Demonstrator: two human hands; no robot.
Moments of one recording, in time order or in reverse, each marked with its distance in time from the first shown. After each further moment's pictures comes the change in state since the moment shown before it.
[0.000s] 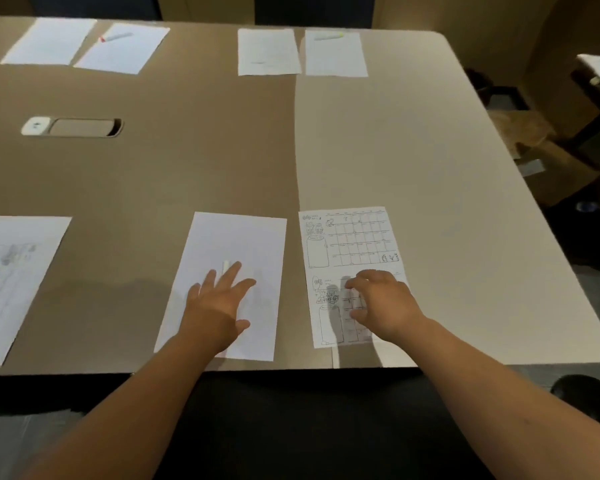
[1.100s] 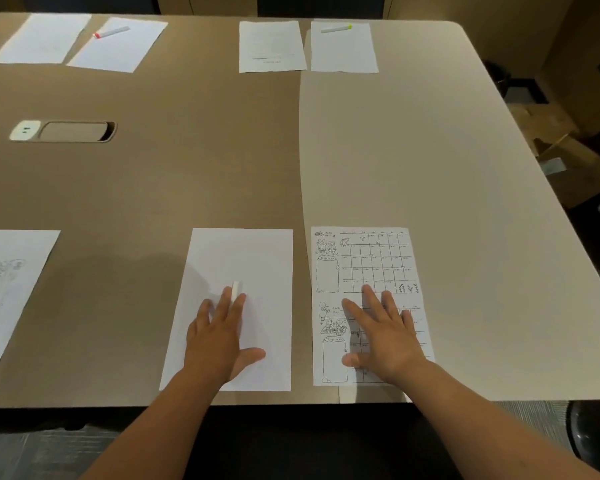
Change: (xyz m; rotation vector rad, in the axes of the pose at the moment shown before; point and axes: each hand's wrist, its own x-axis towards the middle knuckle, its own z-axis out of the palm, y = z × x) left_hand 0.021 0.003 0.029 -0.128 -0.115 -0.145; right_hand 0.031 0.020 0.057 0.066 -0.144 0.072
